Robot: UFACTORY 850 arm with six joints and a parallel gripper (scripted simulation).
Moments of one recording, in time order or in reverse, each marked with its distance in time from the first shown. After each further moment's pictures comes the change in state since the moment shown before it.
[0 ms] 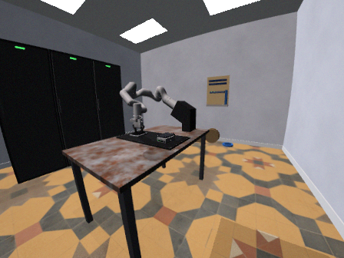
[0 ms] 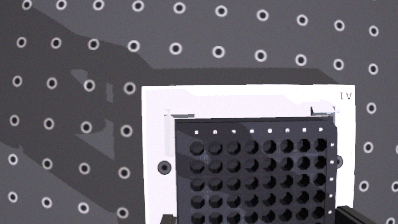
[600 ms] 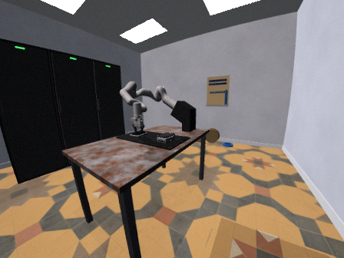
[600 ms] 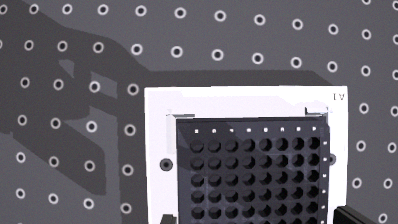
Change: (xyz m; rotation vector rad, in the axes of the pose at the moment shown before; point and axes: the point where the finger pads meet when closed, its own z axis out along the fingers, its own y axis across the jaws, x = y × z) arm 0.000 0.000 -0.009 0.000 0.000 0.000
